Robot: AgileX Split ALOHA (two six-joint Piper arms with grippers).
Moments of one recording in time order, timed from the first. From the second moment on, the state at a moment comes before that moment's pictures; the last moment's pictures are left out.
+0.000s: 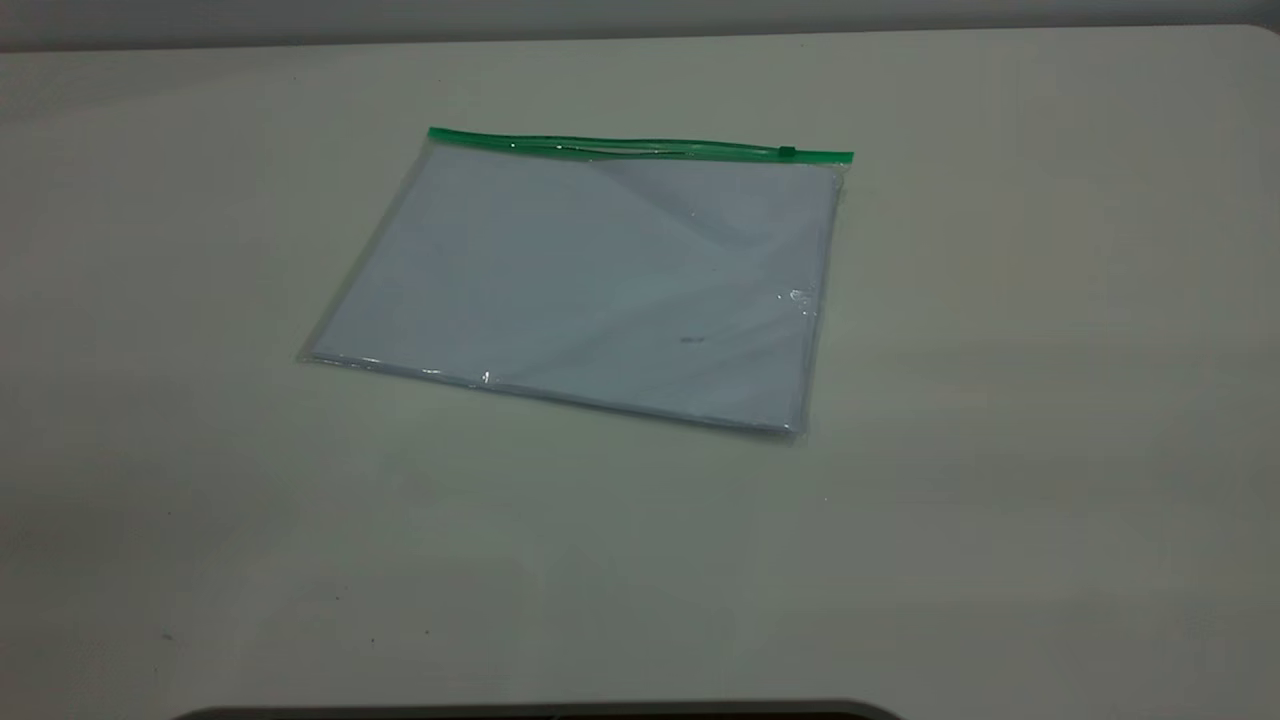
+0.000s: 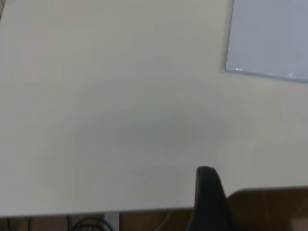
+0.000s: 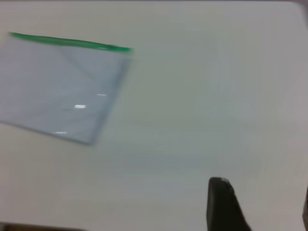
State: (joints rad) left arm 0.04 -0.02 -0.49 -0.03 1.14 0.06; right arm 0.06 0.00 -0.48 0.12 1.10 0.00
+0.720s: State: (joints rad) left arm 0.04 0.85 -0.66 -0.24 0.68 0.23; right arm 0.06 1.04 -0.48 0.68 0.44 -0.67
